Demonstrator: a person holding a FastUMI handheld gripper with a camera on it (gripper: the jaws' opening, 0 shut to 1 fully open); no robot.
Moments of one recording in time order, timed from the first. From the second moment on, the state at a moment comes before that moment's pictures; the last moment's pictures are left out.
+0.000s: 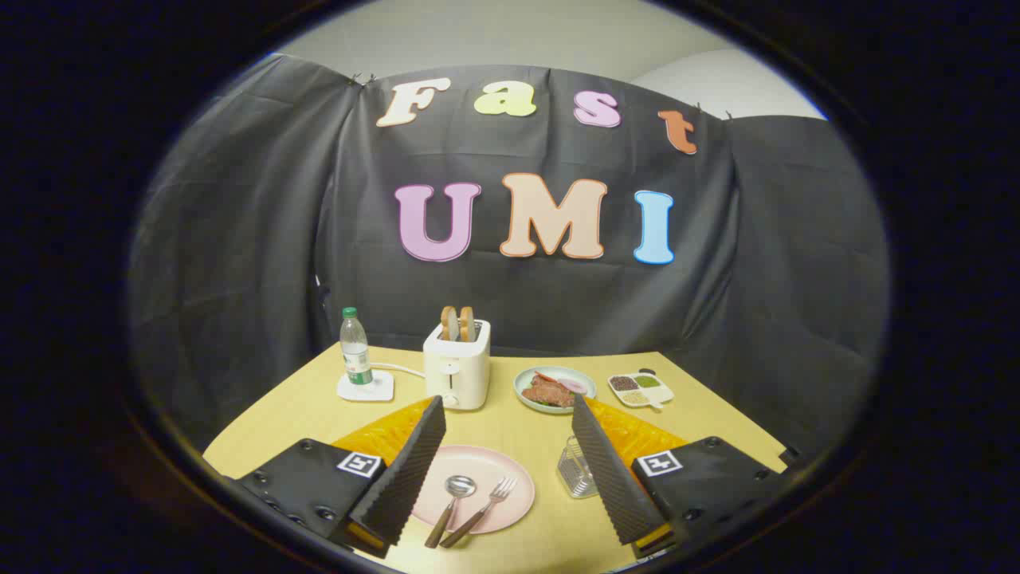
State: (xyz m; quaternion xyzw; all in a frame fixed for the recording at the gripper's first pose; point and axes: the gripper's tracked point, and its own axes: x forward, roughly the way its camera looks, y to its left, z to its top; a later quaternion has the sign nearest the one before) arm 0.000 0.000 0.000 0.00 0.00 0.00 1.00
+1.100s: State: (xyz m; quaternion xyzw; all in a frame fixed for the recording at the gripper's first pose) arm -0.002 -0.014 -0.029 0.00 0.02 -0.03 1.00
